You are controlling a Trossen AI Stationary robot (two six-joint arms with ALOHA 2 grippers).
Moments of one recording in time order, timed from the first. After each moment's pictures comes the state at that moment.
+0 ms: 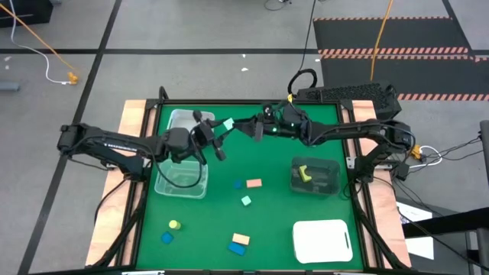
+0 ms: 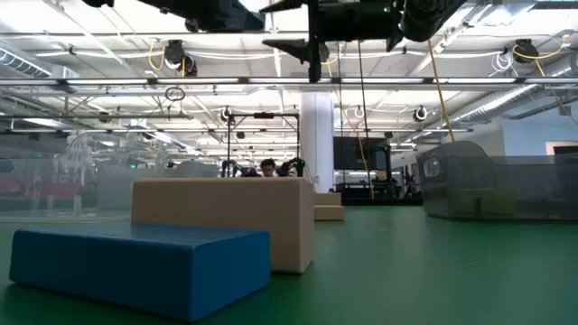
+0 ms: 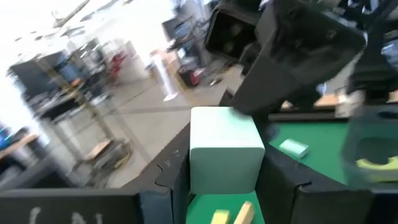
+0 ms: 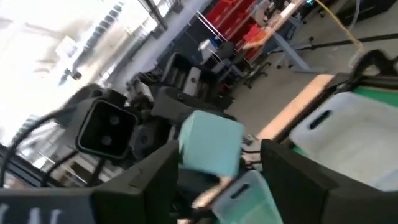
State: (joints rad) left arm -0.02 1.22 0.79 0.40 -0.60 0.32; right arm -0.25 1.58 1.01 0.60 -0.13 0.82
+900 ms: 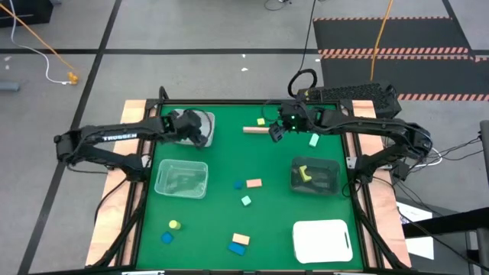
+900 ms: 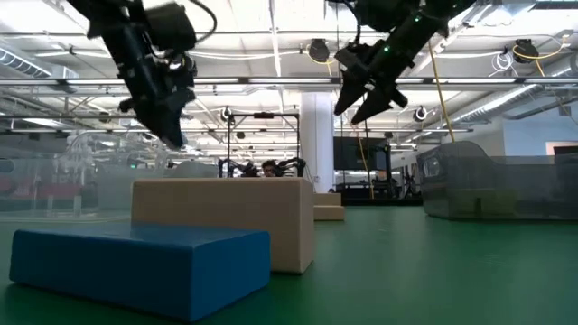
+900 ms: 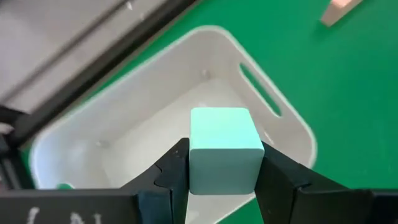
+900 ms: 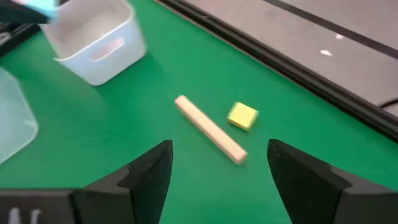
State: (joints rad) left arm 0.39 1.21 0.79 -0.62 -0.37 -0.33; right arm -0.35 1.39 1.01 -0.38 0.21 0.41
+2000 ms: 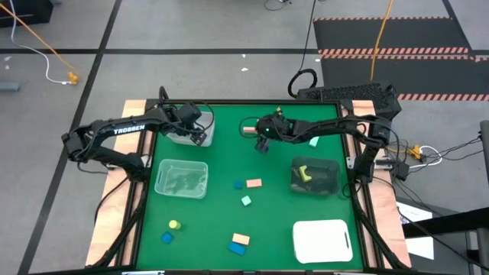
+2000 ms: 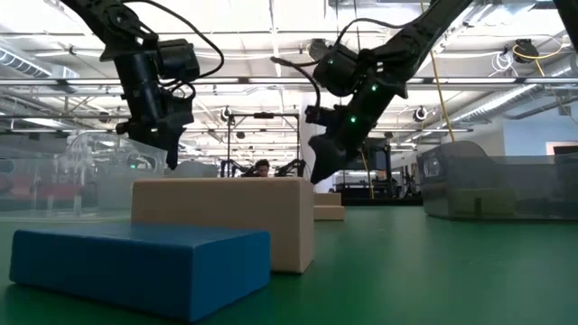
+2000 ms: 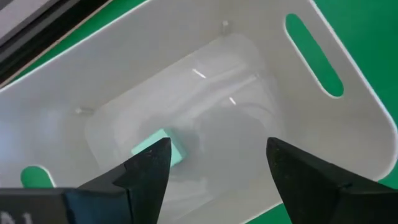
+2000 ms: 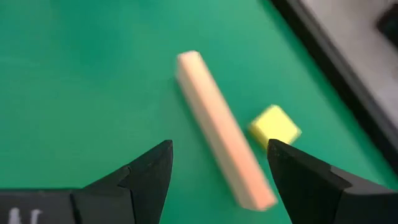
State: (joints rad) left arm 0.57 1.31 0.79 -0.64 -0.18 -0.29; right arm -0.33 1.78 1.01 -0.09 0.30 0.00
